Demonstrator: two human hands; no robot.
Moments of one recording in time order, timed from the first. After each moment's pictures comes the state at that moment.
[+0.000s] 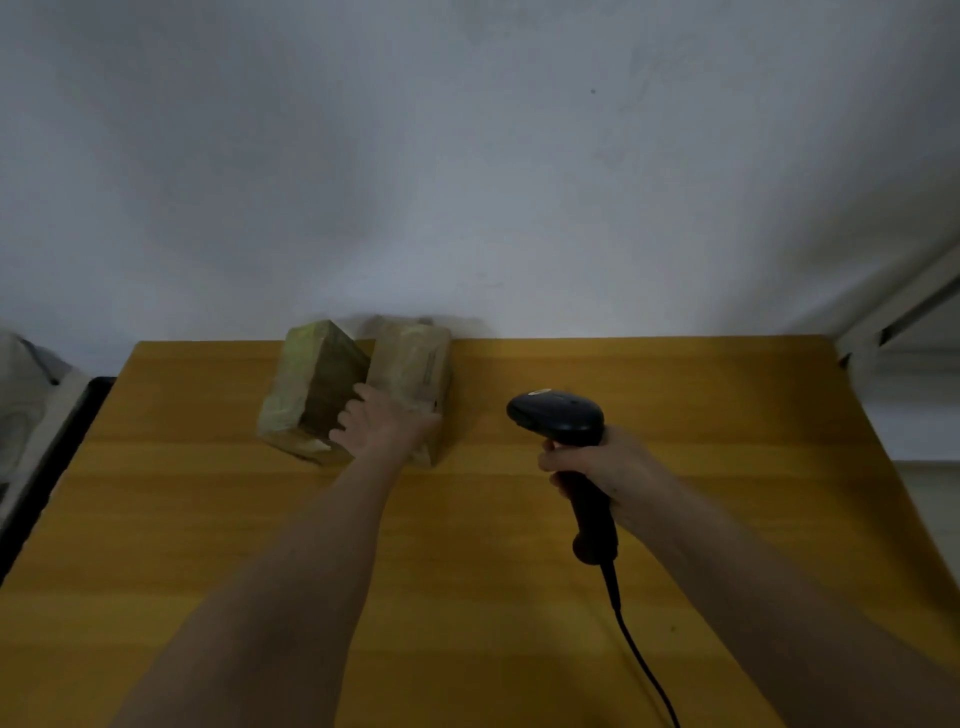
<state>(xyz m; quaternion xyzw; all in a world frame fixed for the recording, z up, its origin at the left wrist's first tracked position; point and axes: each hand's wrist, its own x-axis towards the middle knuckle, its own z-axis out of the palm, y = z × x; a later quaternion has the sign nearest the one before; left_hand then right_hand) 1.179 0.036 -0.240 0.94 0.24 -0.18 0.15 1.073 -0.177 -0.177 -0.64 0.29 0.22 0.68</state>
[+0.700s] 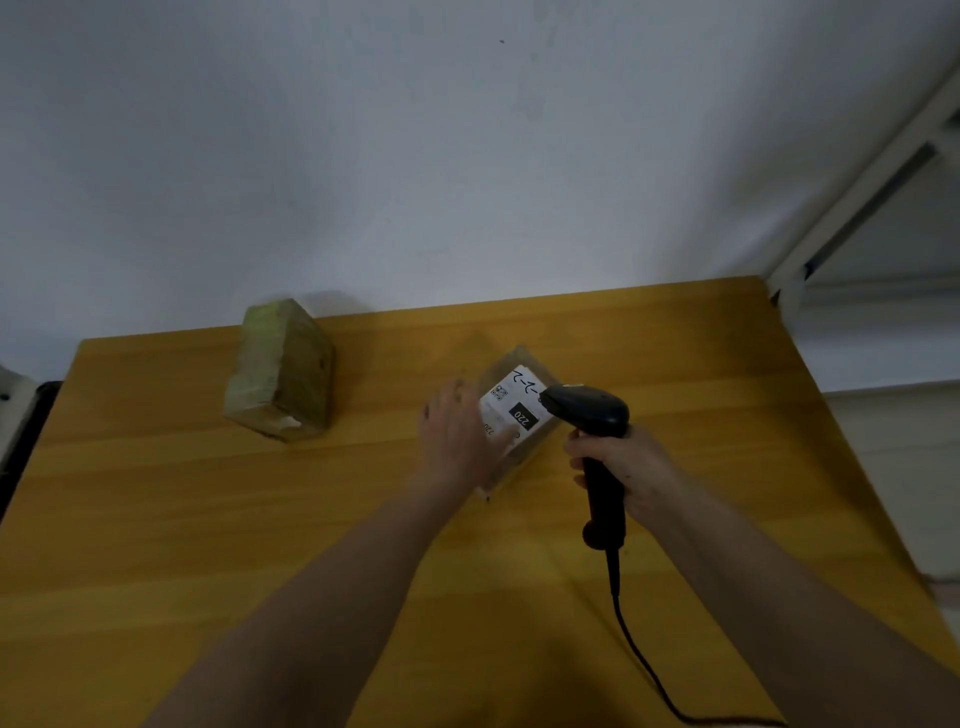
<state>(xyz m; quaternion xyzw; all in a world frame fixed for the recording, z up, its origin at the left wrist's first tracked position) 1.089 -0.058 -0.264 0.98 -0.11 -0.07 0.17 1.005 -0.222 -0.189 -0.59 0.40 0.15 0.68</state>
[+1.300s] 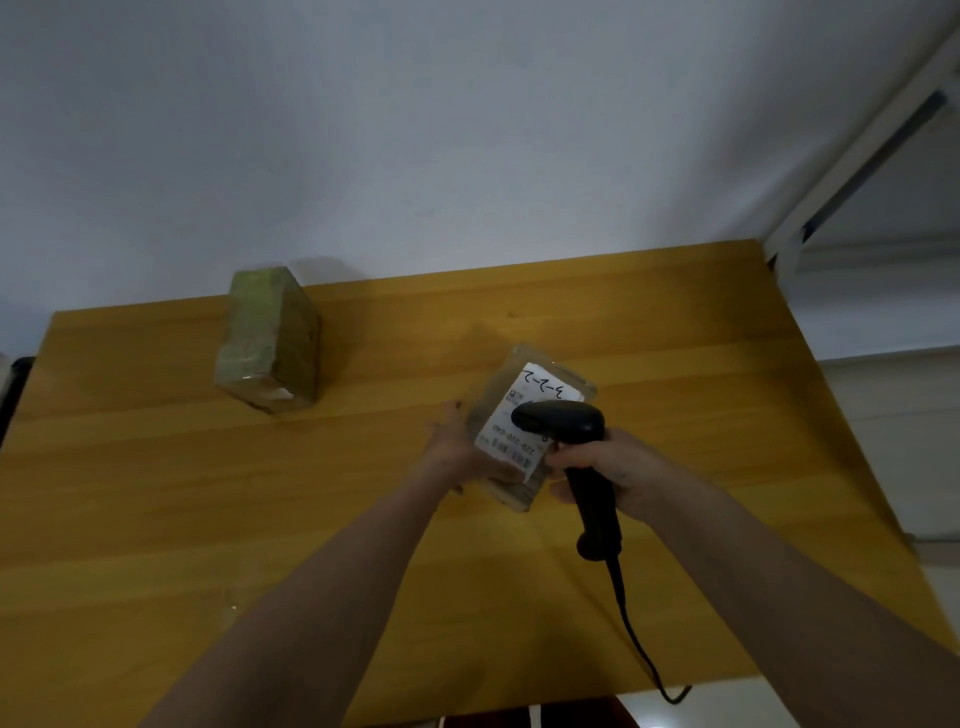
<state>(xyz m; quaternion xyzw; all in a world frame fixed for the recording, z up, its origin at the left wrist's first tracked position) 1.060 -0.054 -0.266 0.86 0.08 -0.39 0.32 0.985 -0.223 -0.208 -0.59 0.36 0.28 0.66</state>
